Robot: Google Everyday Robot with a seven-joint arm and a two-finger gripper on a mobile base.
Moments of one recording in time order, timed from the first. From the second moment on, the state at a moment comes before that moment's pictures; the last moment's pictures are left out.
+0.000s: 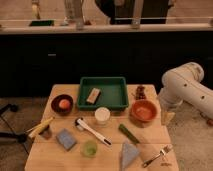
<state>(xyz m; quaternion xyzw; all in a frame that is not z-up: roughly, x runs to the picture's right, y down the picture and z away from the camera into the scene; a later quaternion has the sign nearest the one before) 0.277 0.109 0.682 -0.28 0.03 0.01 0.96</state>
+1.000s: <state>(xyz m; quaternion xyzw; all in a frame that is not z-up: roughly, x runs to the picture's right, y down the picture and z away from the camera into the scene) 0.165 0.078 0.674 -0.20 -0.06 -0.21 0.96</state>
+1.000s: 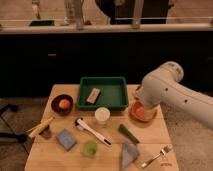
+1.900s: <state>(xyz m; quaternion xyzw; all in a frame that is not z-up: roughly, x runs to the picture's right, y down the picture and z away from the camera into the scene) 0.086 0.081 0.677 -0.18 -0.08 -0.39 0.90</state>
